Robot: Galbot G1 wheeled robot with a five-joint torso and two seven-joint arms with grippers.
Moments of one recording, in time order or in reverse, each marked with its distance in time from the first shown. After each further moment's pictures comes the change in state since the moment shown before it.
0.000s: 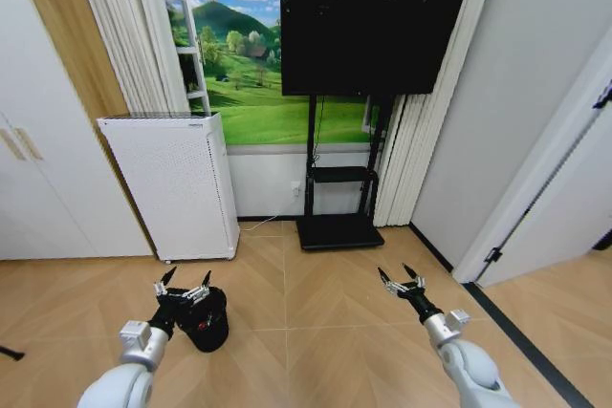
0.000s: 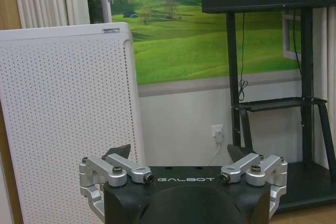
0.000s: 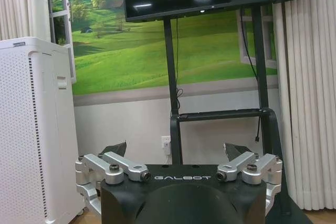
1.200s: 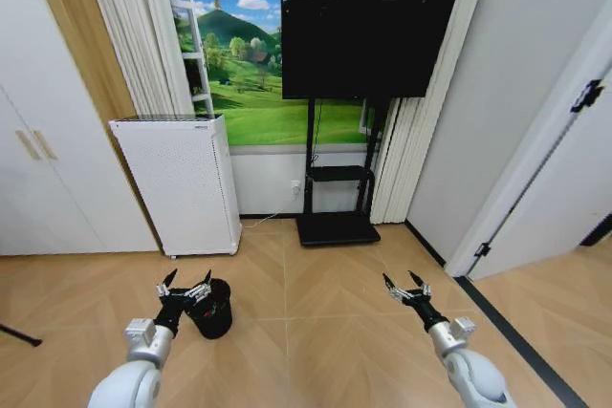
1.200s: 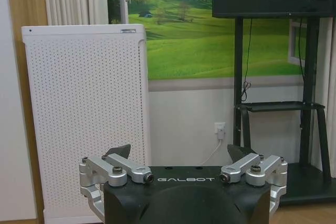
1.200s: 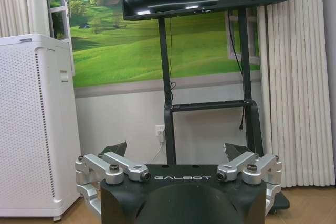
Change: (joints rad) left arm -0.005 -0.010 0.028 0.012 -0.038 0.010 -0.072; right arm -0.044 0.024 0.026 0.016 -0.031 -0.009 0.018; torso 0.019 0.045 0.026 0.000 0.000
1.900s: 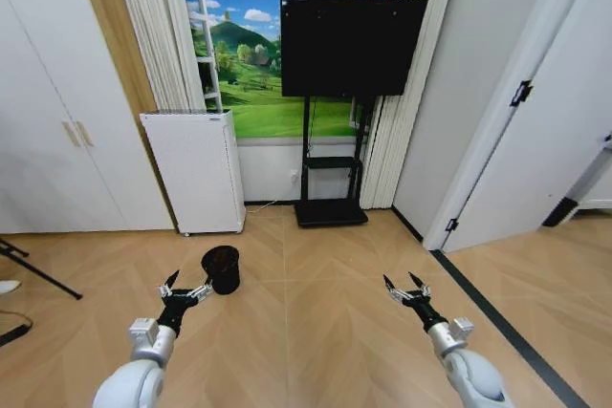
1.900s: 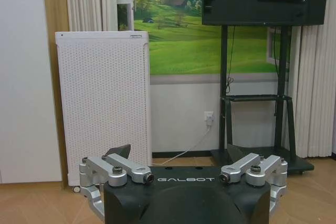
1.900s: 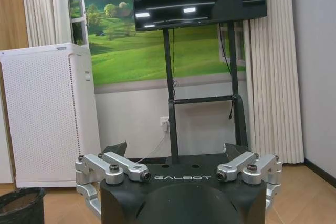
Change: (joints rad) left arm -0.015 -0.010 0.020 0.029 0.010 -0.001 -0.002; right arm 0.018 -0.002 -0.011 -0.051 0.002 0.026 0.000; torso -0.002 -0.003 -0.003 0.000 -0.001
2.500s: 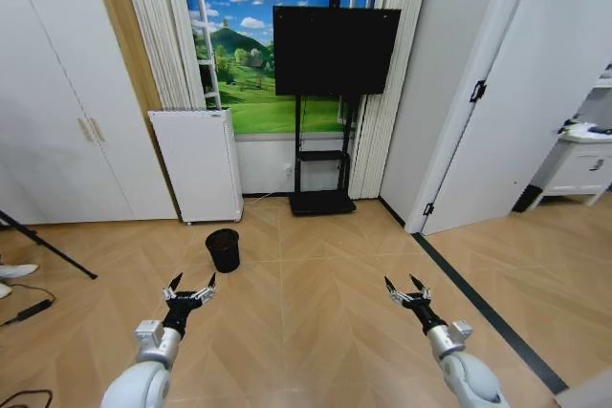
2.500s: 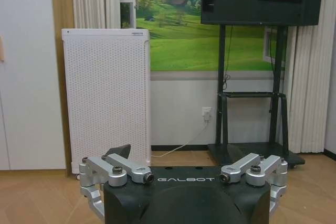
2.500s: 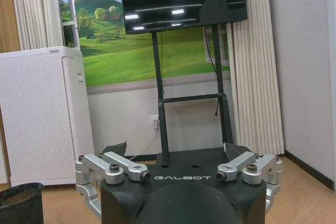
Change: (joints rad) left arm 0.006 -0.017 0.020 0.007 0.003 -0.009 -0.028; right arm 0.005 0.002 -0.004 -0.032 0.013 0.028 0.018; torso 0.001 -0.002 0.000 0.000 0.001
